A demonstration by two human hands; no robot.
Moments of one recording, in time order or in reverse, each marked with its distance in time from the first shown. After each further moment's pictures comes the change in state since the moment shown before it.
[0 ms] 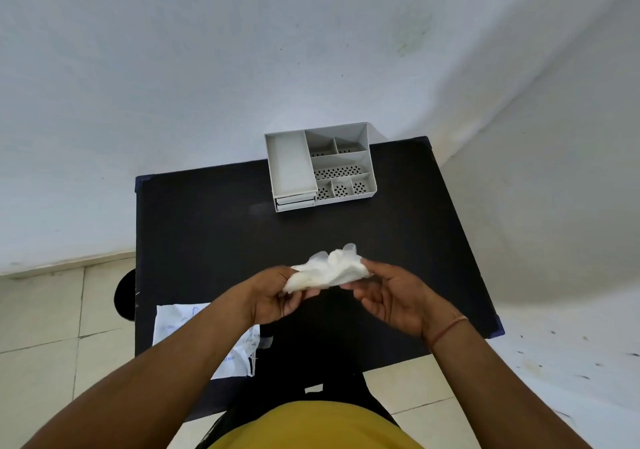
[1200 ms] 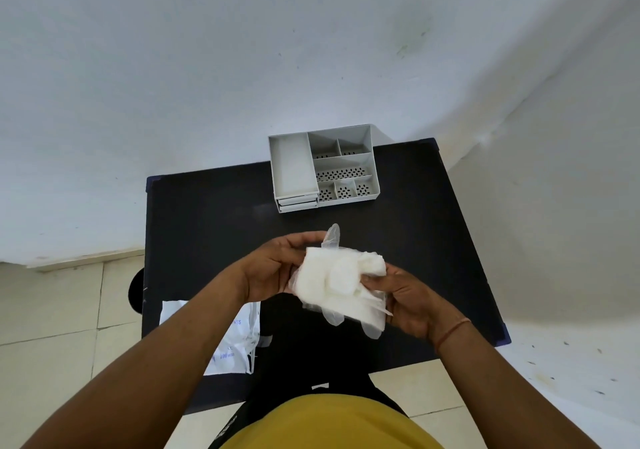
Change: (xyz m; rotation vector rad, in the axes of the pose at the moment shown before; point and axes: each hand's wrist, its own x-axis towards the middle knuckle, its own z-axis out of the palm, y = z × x) left_hand -0.011 0.031 0.015 0.306 -0.307 0.320; right_hand 0.001 -0.002 -0.019 -0.099 -0.153 -0.164
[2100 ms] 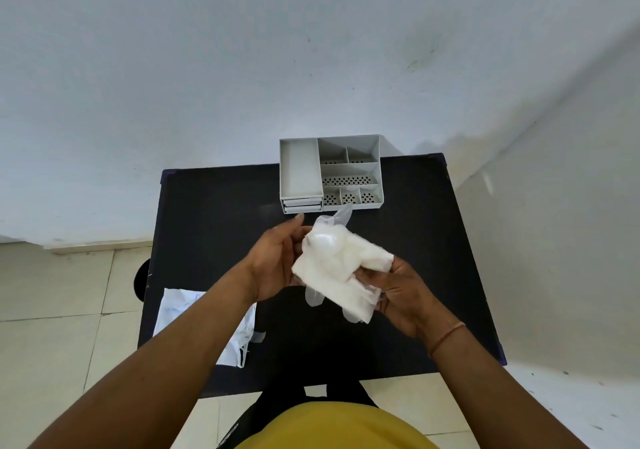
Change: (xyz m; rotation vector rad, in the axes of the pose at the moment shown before) left_hand -0.014 0.009 0.052 -0.092 0.276 0.100; right_hand -0.004 -0.014 0.006 -0.166 0.059 -0.178
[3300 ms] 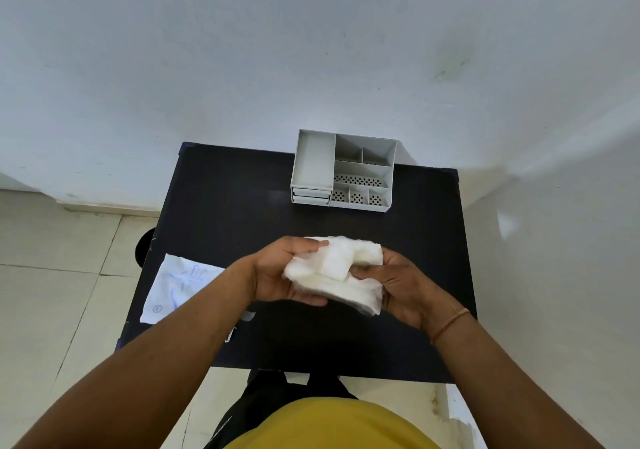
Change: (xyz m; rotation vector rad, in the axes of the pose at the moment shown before) left_hand -0.018 -0.033 0.009 -0.066 -0.143 -0.167; right_hand -0.004 -0.026 -0.004 -0.185 -0.180 0.117
